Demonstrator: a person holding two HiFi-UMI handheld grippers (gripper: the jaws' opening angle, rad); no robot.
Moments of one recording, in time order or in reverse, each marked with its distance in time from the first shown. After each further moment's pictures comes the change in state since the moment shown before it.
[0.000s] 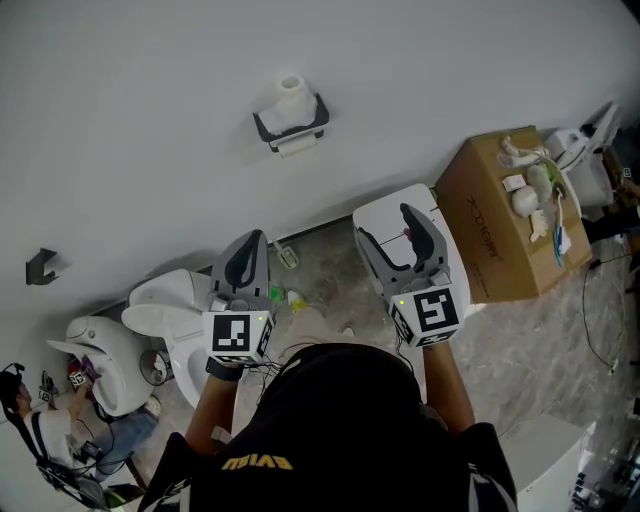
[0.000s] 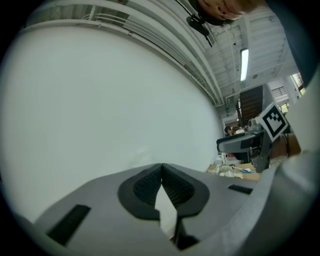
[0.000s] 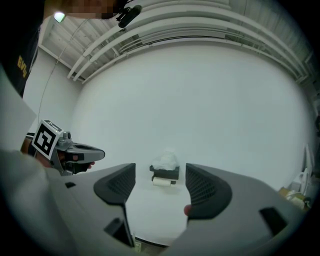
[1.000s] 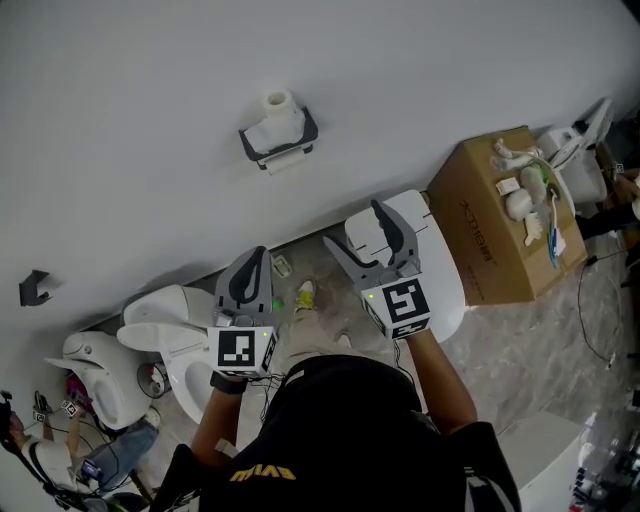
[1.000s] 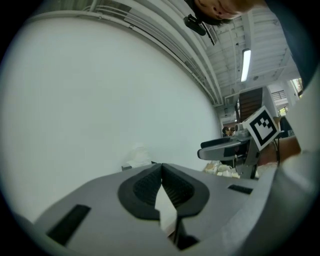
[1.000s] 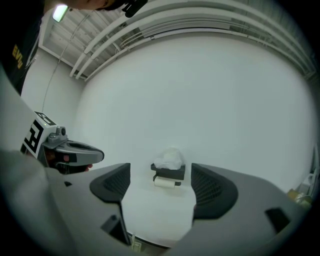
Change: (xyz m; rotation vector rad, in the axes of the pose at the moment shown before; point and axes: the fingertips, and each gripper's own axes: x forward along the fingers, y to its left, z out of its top) left arm 0.035 -0.009 -0.012 -0.018 0.032 -0.043; right arm 0.065 0.000 -0.013 -0.014 0.030 0.060
